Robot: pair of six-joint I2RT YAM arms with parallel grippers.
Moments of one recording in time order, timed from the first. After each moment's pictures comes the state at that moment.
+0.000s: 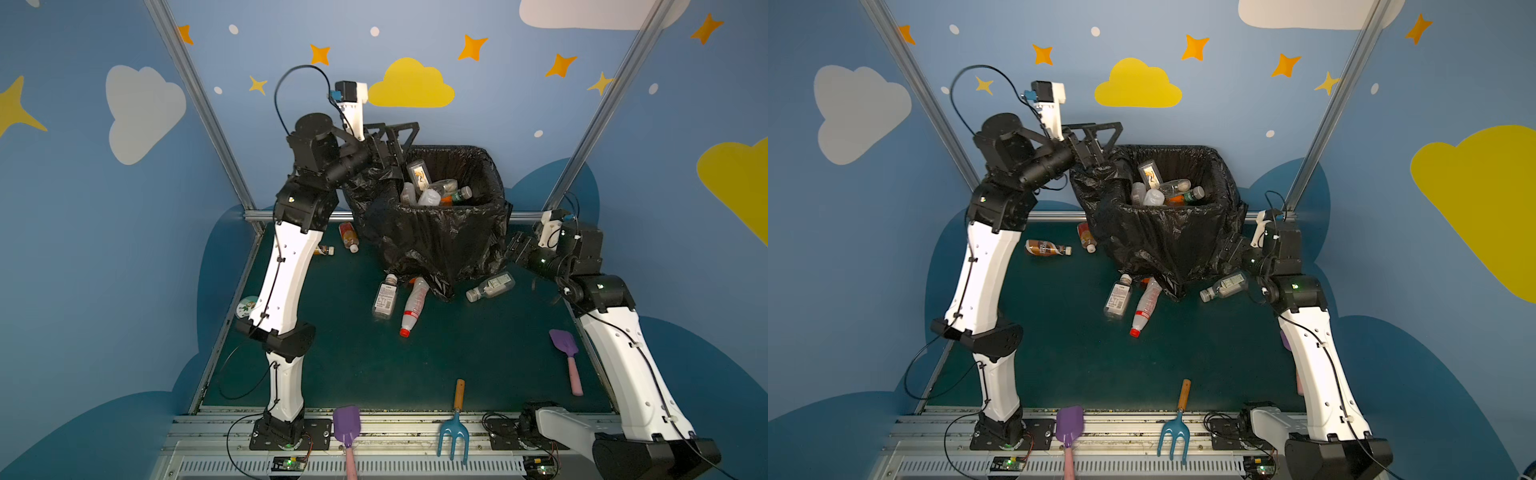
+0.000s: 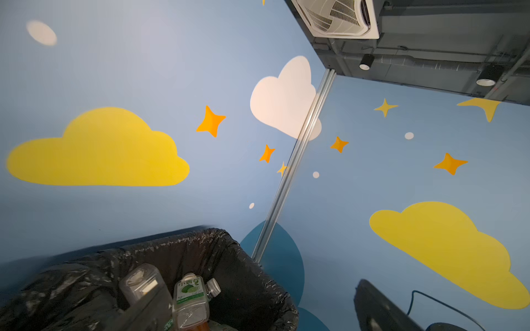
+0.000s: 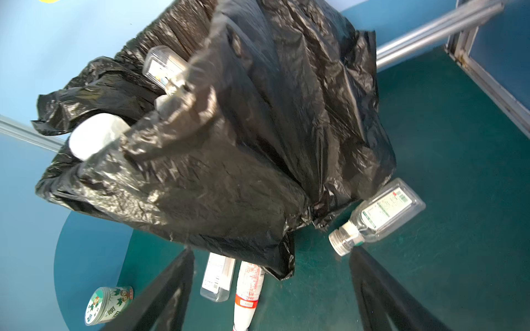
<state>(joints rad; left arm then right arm) -0.38 1.96 2.74 -0.60 0.37 -0.43 0.13 1.14 1.32 -0.67 -0.17 0.52</state>
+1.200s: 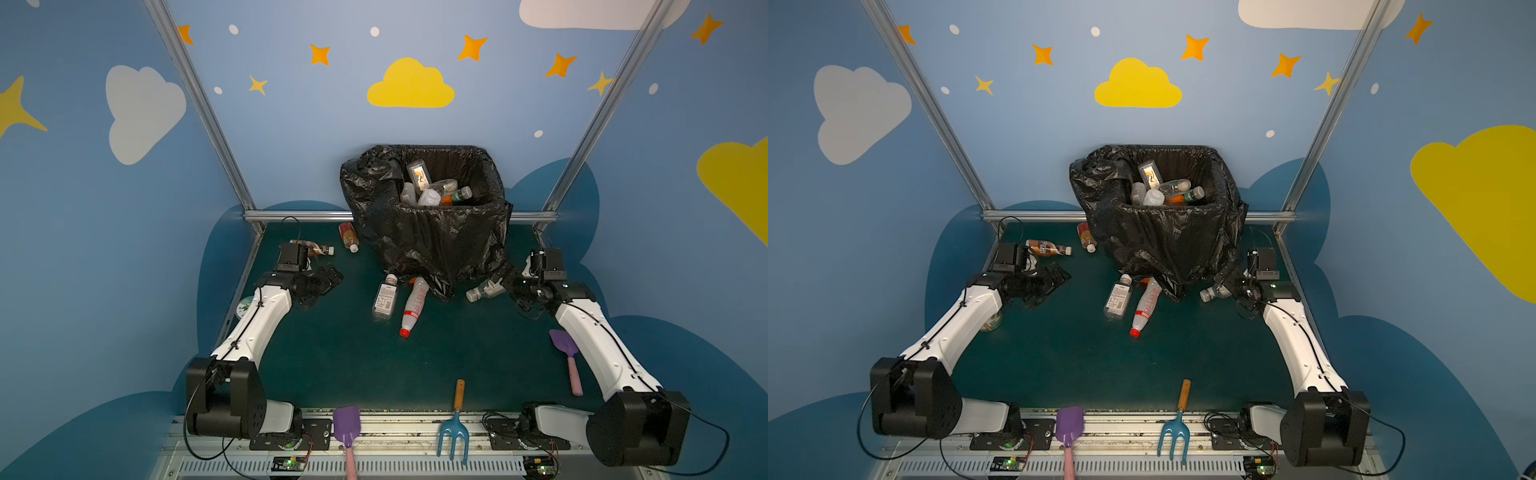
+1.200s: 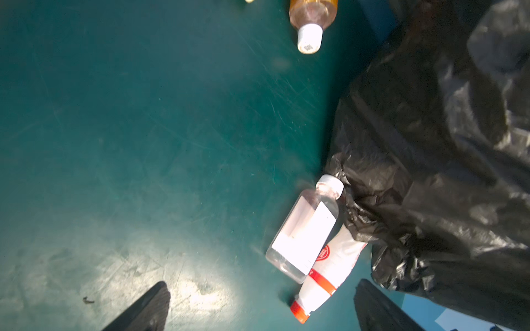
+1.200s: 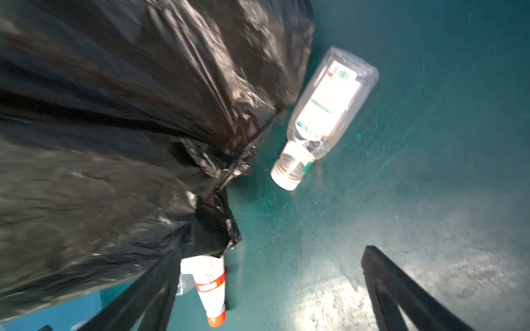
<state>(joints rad) -0.06 1.37 1.07 -0.64 0.28 -0.72 0.08 1.25 1.04 -0.66 -0.15 0.73</state>
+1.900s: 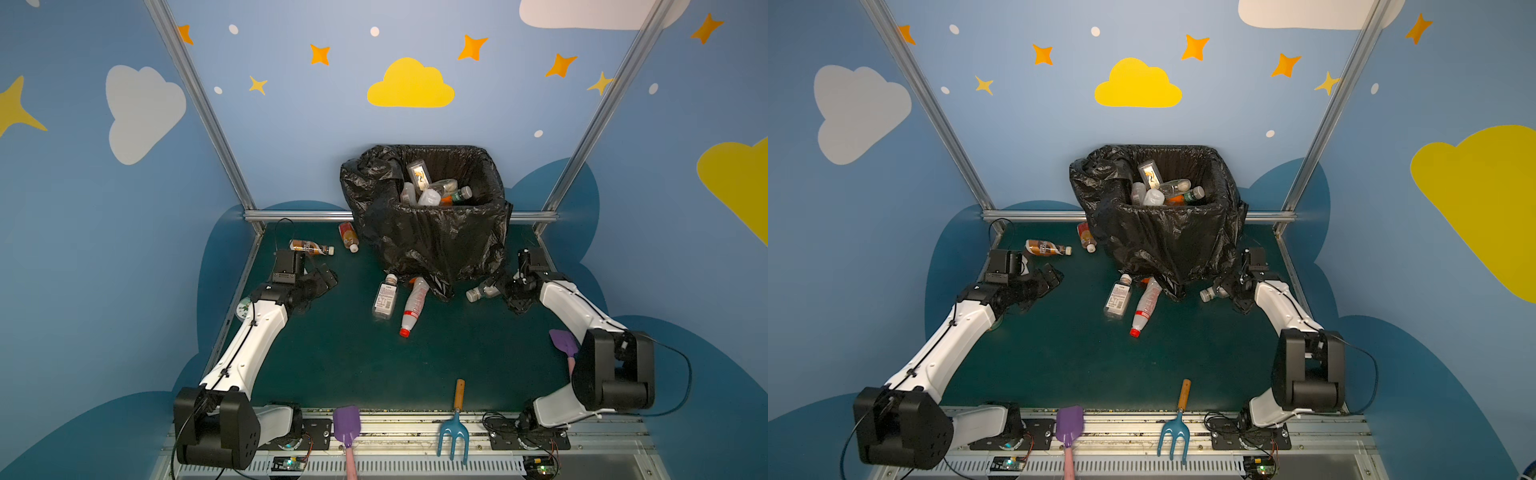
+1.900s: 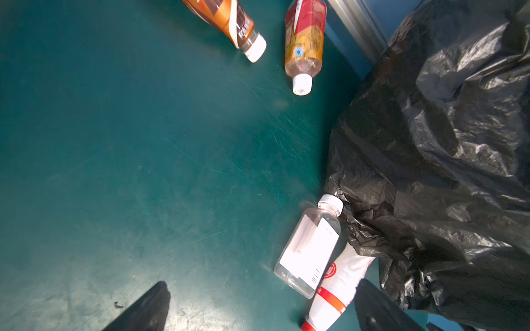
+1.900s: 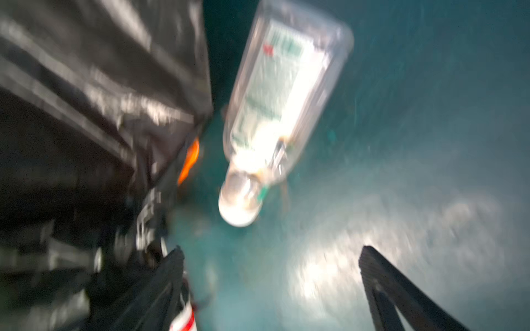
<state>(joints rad) -0.07 1.25 1.01 -0.59 0.16 -0.71 0.03 1.57 1.09 -0.59 -0.16 0.76</state>
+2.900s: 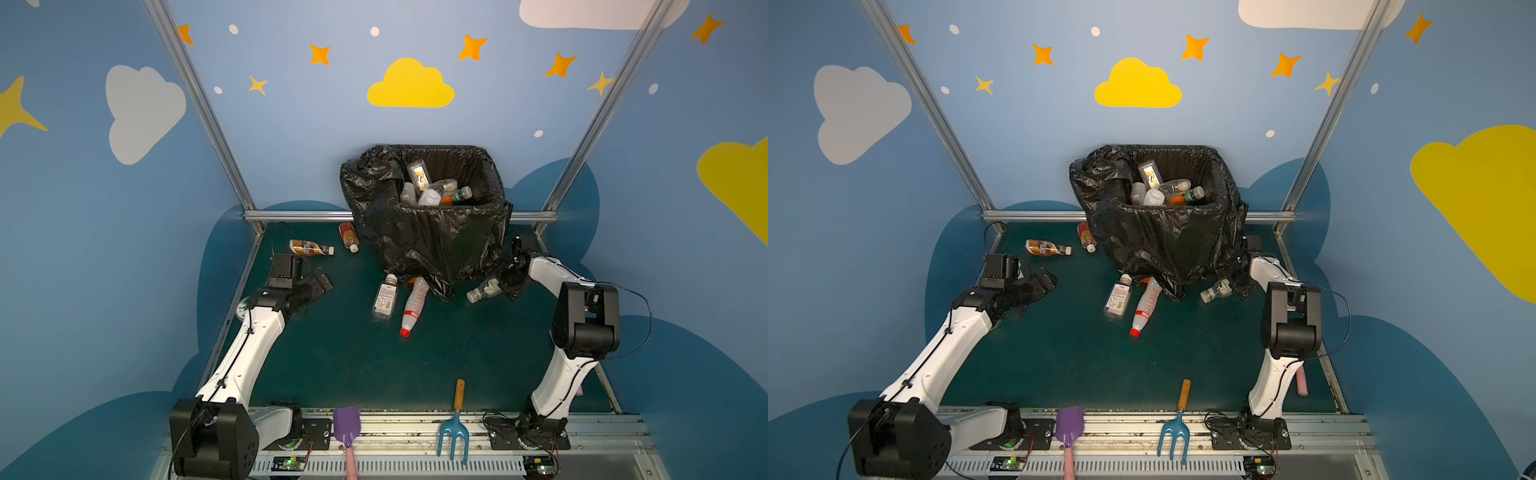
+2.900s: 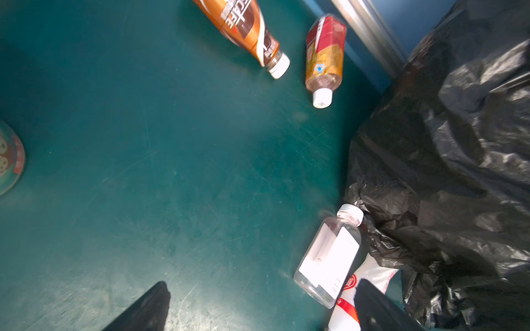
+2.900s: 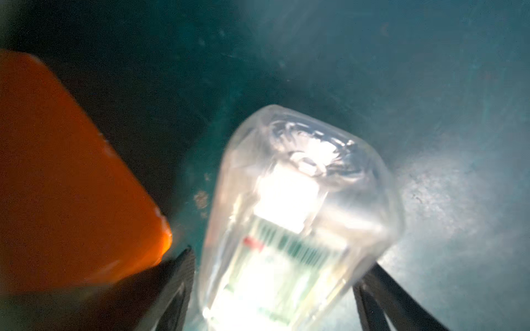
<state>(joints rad) -0.06 1.20 0.97 -0.61 0.08 -0.70 -0.02 1.93 1.36 -0.64 -0.15 0.74</state>
